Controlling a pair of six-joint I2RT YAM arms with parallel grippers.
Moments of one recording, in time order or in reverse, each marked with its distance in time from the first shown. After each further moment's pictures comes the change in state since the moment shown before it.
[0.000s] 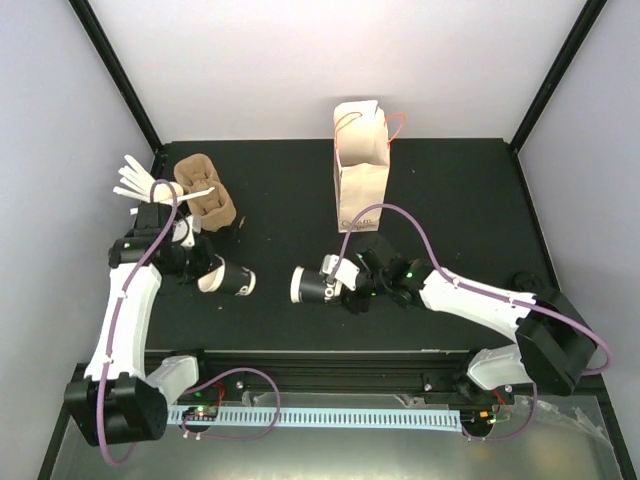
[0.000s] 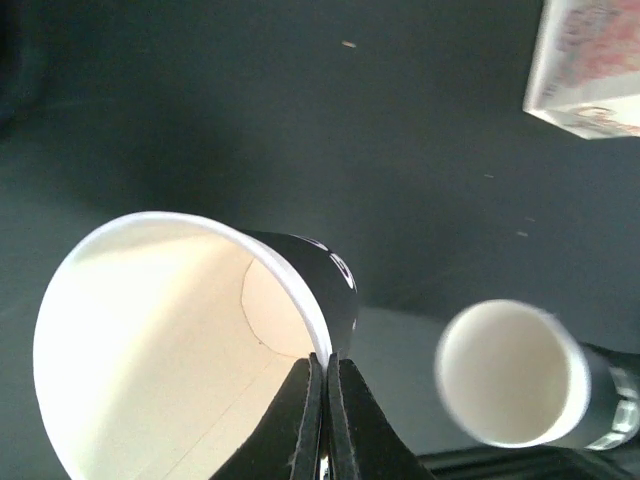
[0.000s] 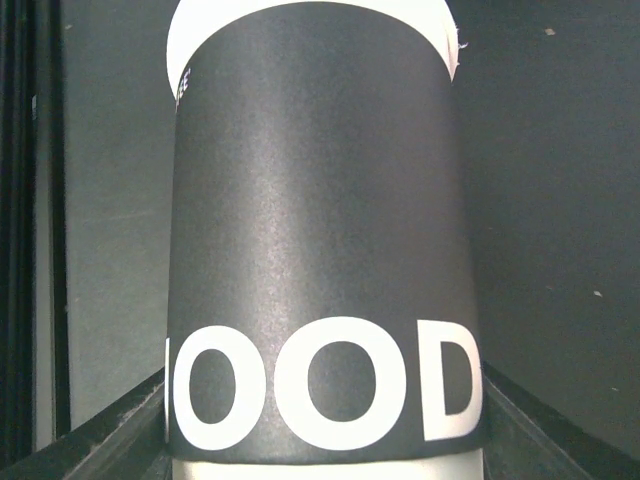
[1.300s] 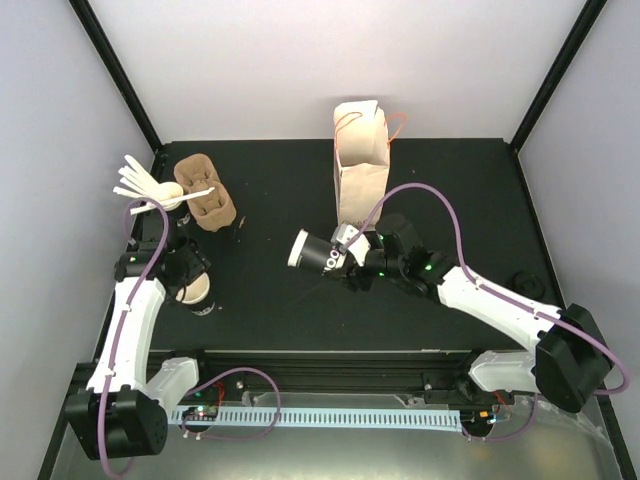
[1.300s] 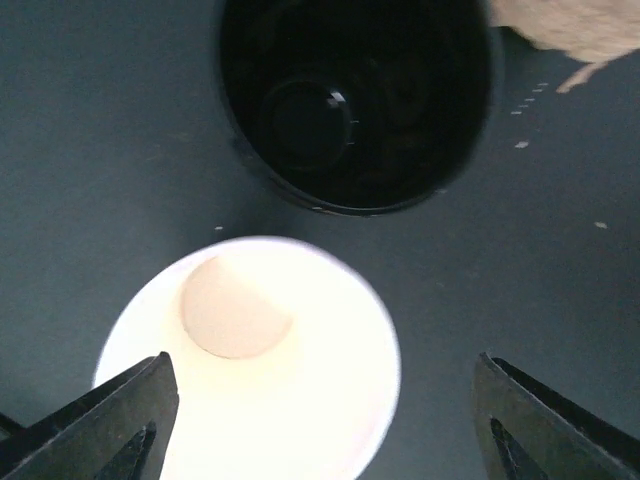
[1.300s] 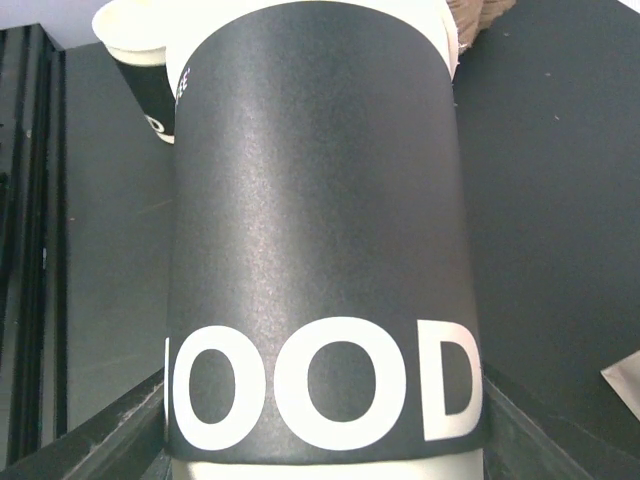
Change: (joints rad) left arm -0.021 -0.106 -0.136 0.050 -0.561 -0.372; right arm -0.117 -0.111 0.024 0.130 -0.076 0.150
